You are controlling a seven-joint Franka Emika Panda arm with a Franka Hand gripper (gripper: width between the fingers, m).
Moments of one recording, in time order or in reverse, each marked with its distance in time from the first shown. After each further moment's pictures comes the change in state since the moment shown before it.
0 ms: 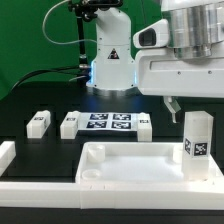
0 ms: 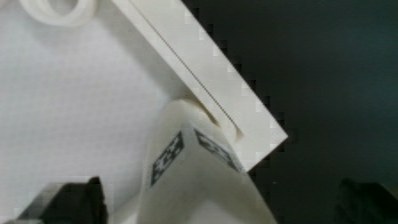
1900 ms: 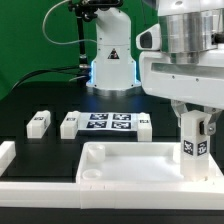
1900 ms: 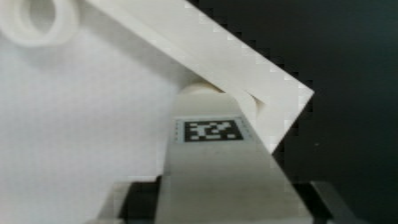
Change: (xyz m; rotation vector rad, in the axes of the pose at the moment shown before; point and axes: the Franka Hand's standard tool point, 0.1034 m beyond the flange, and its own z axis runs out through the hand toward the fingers) arm 0.006 0.007 0.007 0.003 0.005 0.674
